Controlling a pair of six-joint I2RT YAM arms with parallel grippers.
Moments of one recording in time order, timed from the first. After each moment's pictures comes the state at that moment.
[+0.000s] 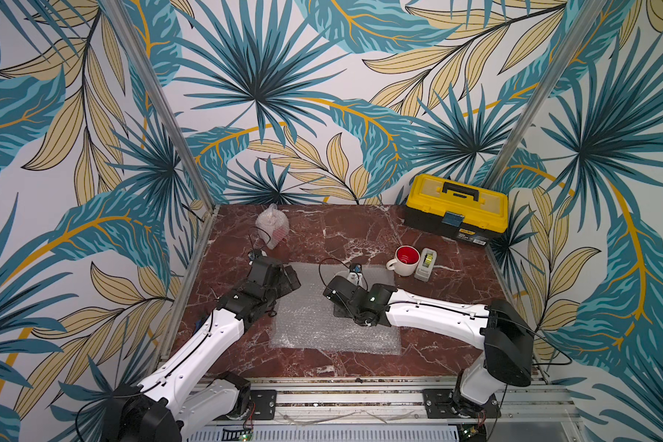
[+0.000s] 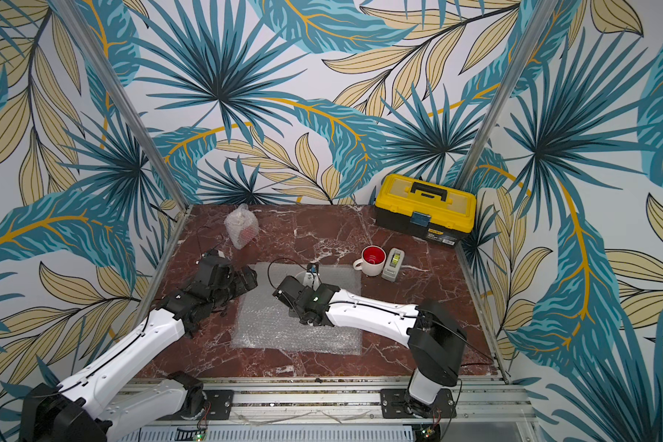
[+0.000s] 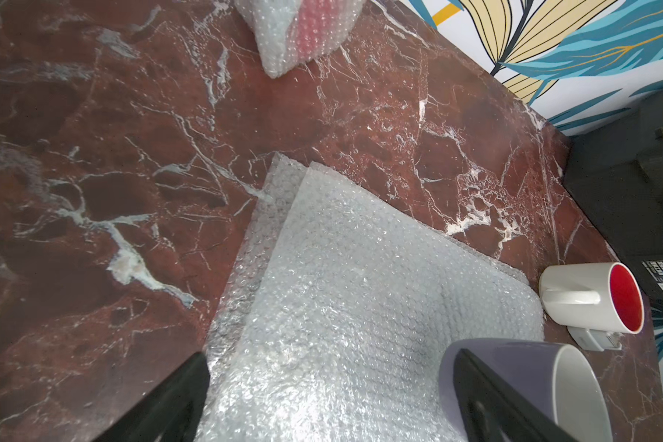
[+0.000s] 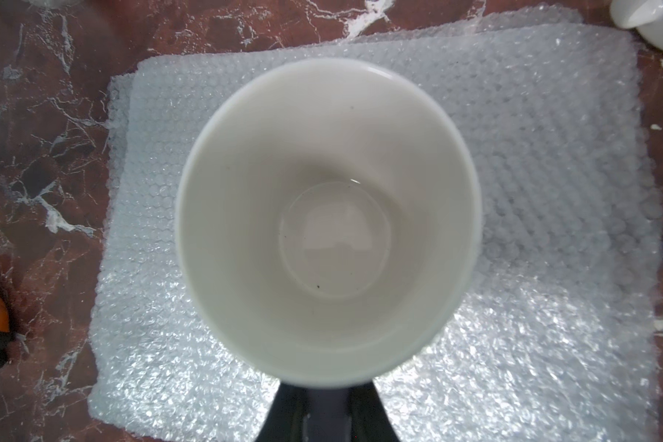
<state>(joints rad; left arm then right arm) -0.39 1.05 0.77 -0.49 -0.16 -0.81 1.04 1.69 1.25 -0.66 0.42 1.04</state>
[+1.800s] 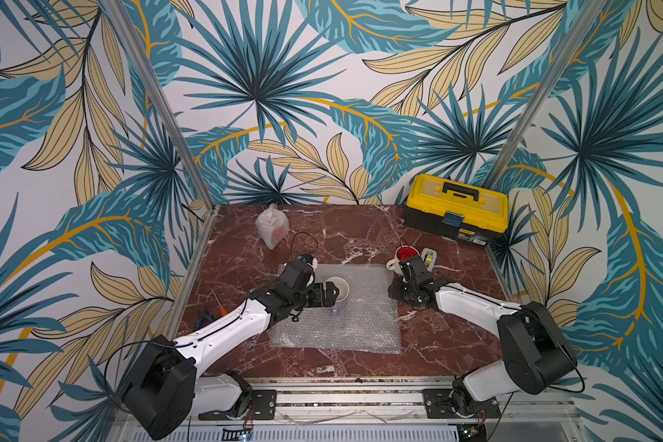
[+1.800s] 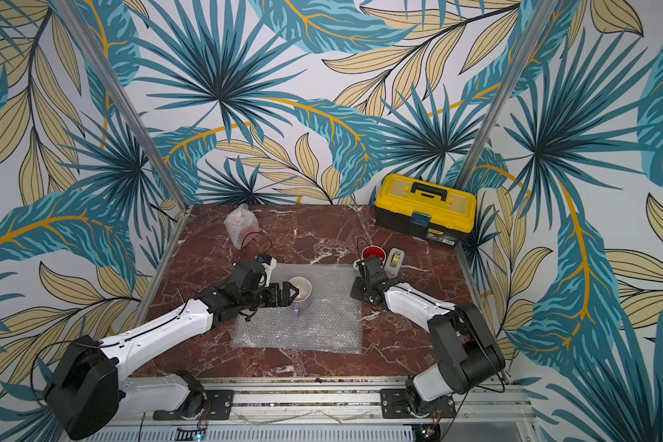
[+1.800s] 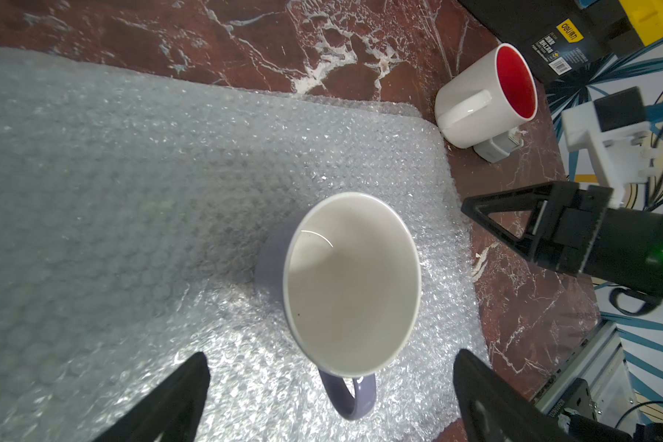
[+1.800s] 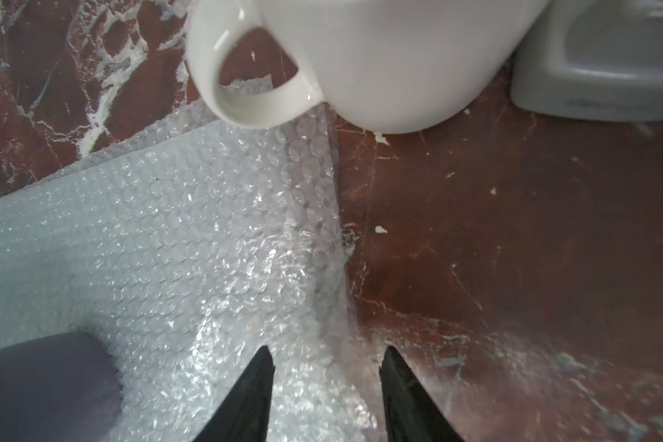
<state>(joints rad) -0.61 1.27 0.77 -0.26 0.14 -0.63 0.38 1.53 0.78 -0.26 0.03 0.71</state>
